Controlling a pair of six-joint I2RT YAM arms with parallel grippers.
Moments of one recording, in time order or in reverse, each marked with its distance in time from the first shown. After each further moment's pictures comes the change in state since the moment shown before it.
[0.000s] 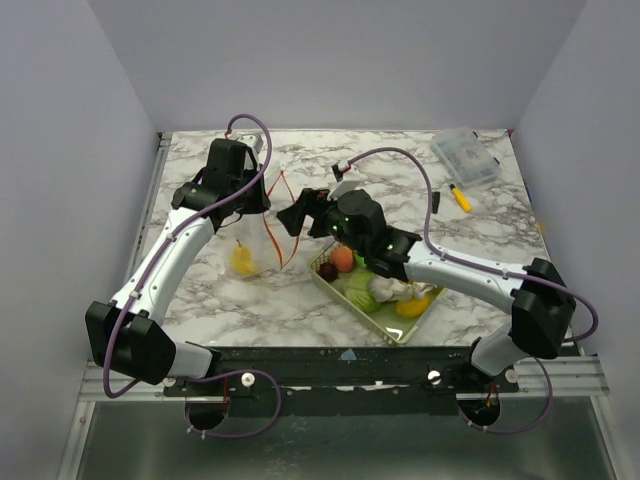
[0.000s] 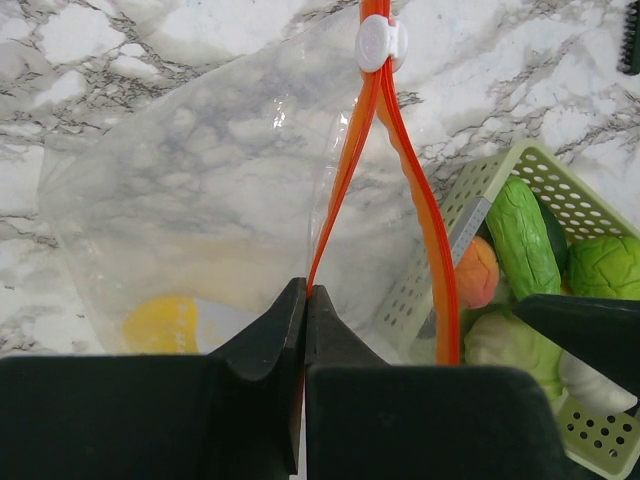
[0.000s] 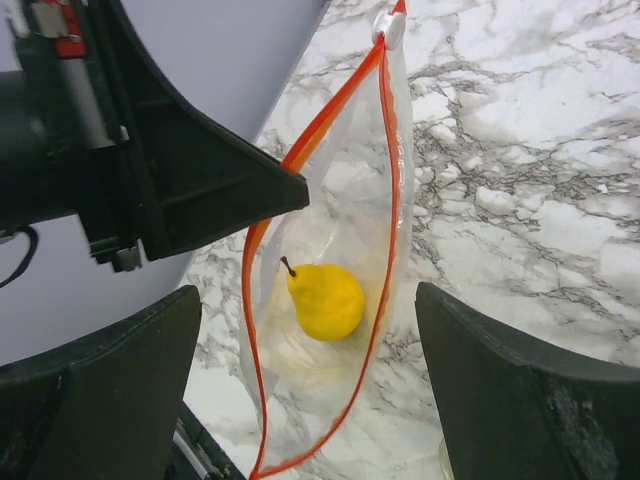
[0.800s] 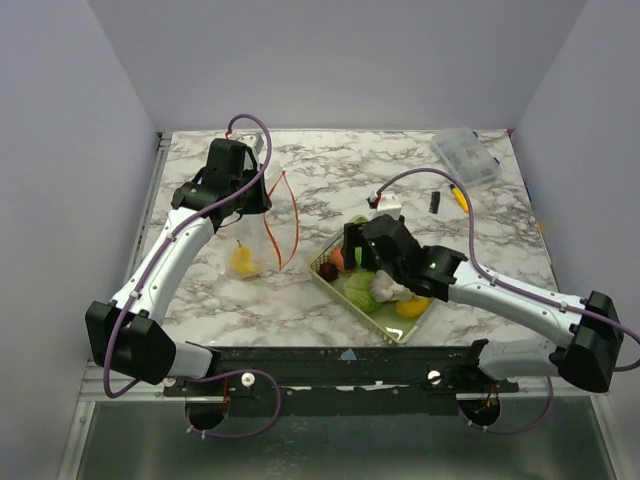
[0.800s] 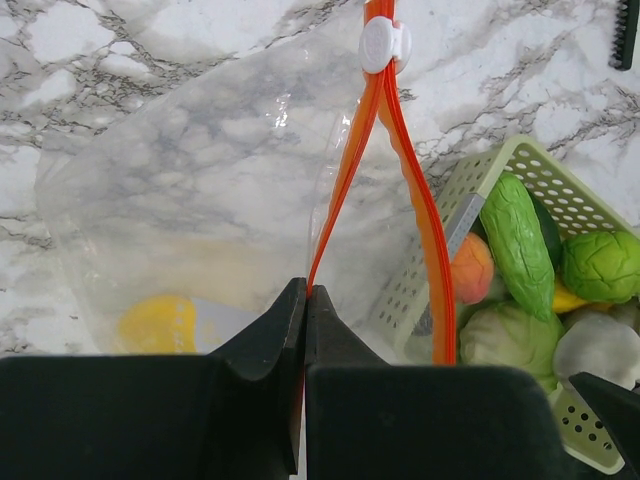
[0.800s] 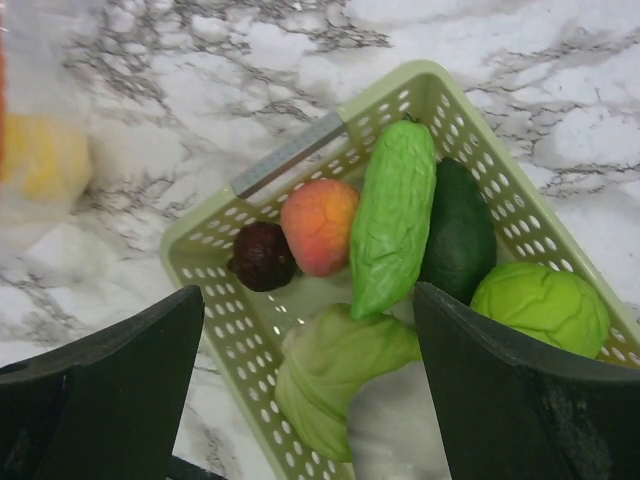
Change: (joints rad) left arm 0.005 0.000 0.000 0.000 0.017 -0.001; right arm 0.000 -0.333 -0.186 -0.552 0.225 -0.113
